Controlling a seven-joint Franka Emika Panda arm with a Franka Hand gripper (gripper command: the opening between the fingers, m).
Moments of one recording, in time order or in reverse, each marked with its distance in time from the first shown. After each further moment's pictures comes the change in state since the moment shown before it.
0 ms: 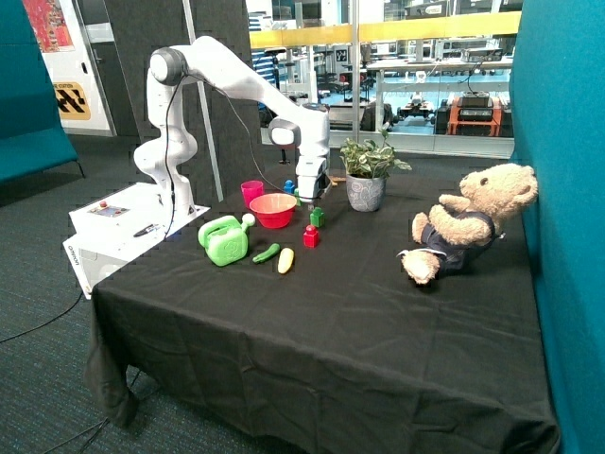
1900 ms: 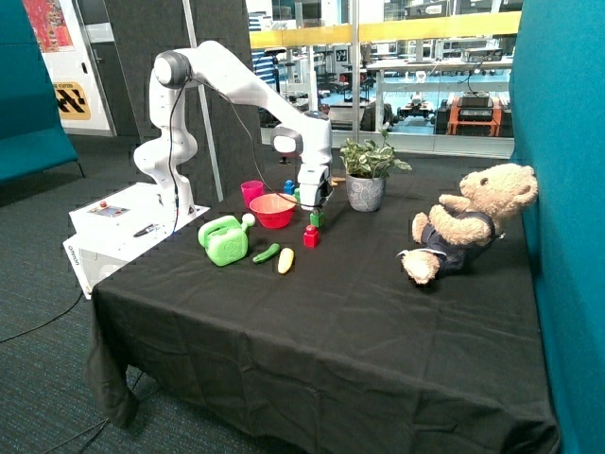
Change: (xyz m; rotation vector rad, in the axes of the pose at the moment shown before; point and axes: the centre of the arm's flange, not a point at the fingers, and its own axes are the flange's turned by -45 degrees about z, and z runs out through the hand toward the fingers) arm 0.008 0.011 0.019 -0.003 0.005 0.026
